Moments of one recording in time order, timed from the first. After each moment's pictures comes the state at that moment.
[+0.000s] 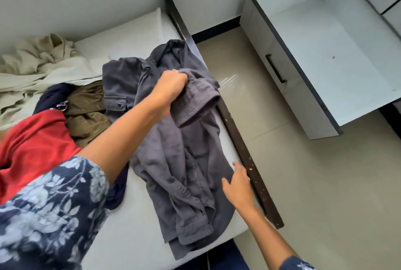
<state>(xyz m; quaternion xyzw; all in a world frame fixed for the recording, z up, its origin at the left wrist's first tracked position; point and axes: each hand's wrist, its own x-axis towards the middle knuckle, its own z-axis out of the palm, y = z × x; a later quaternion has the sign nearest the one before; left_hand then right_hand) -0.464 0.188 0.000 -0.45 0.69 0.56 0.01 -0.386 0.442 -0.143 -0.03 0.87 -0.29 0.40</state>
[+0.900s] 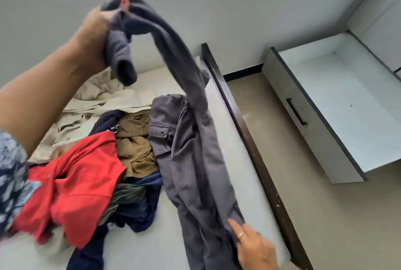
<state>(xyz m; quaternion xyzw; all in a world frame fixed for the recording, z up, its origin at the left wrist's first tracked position) -0.389 -0.006 0.177 -0.25 0.68 0.65 -0.22 -0.307 0.434 -0.096 -0.37 0.91 -0.14 0.12</state>
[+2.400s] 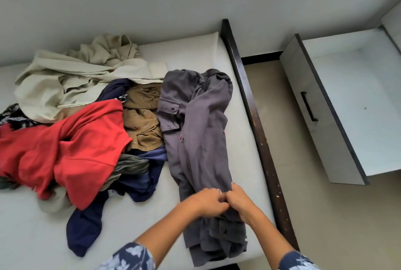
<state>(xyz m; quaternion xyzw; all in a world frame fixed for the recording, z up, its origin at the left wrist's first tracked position) -0.282 0.259 -0.055 -0.24 0.76 0.44 0.41 -0.358 0.360 -0.125 0.01 0.74 -0.31 0.60</state>
